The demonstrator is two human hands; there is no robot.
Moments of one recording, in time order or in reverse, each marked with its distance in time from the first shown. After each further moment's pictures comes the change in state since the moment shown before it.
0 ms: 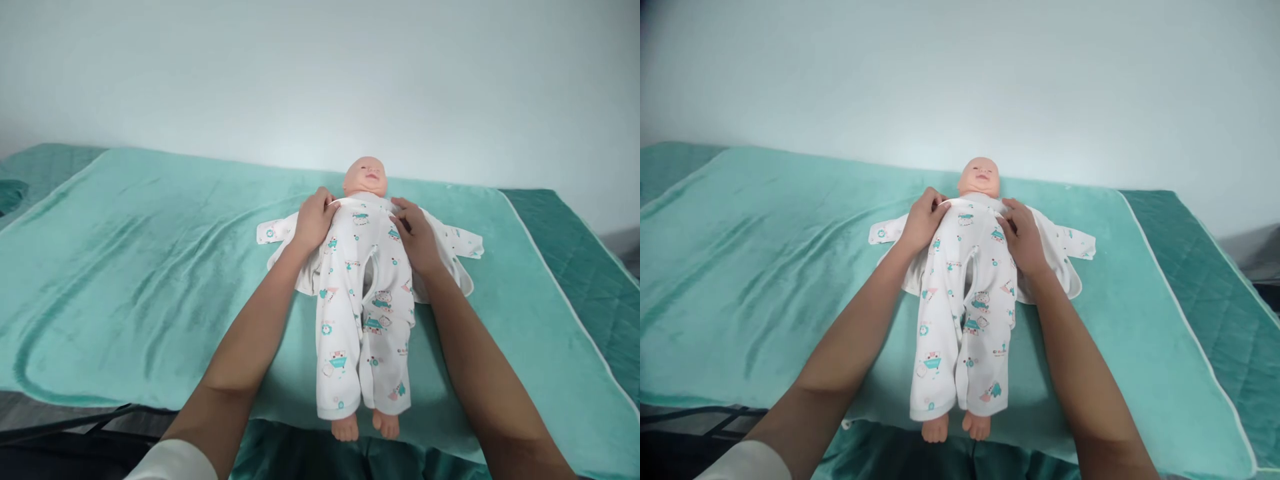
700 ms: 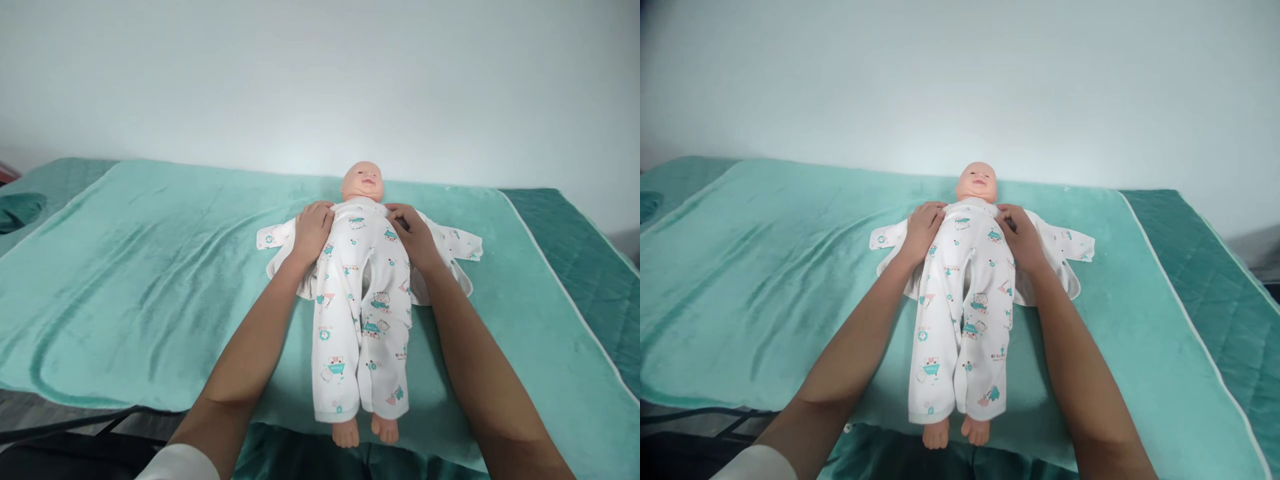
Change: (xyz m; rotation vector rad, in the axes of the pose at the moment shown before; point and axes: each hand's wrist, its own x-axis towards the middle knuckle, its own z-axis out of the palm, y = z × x) left_hand -0.016 0.012 -0.003 0.333 -0.084 -0.054; right_hand 0.007 0.001 -0.003 0.126 -0.075 0.145
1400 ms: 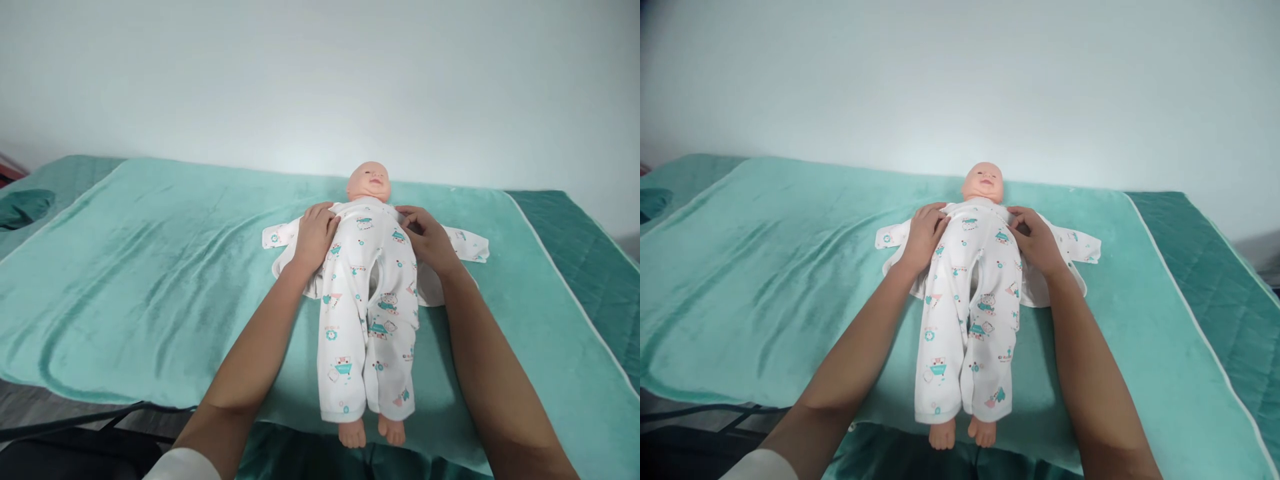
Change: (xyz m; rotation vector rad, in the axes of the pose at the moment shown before) left_hand -0.016 -0.005 -0.004 -0.009 0.073 0.125; right_hand -0.004 0.003 -0.018 -0.002 -0.071 0.026
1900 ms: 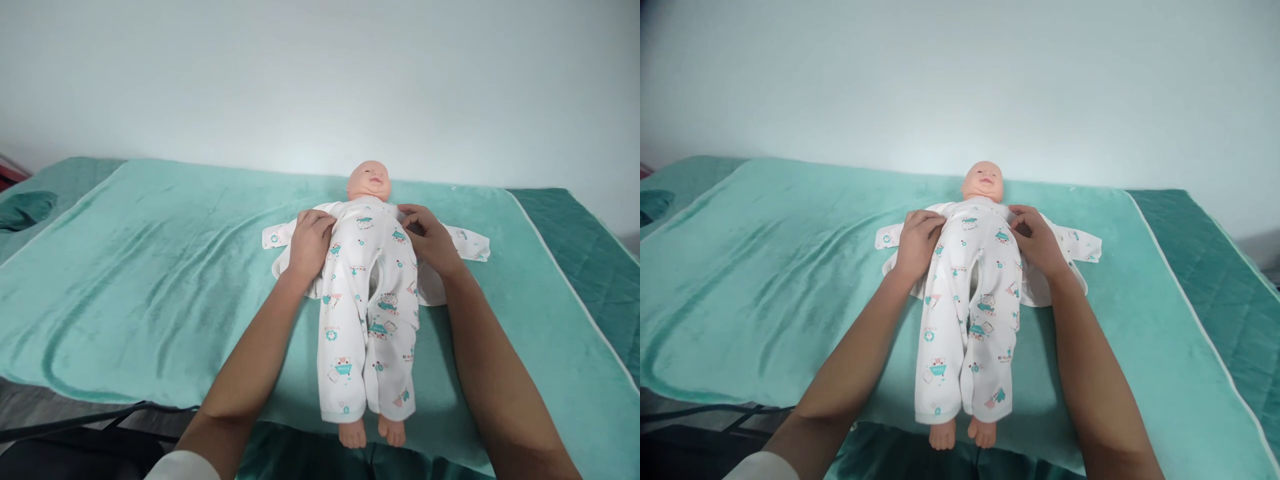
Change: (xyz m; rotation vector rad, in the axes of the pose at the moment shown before) left_hand -0.015 -0.004 -0.003 0.040 0.142 0.085; right_hand -0.002 0.000 -0.002 -0.026 0.016 -0.076
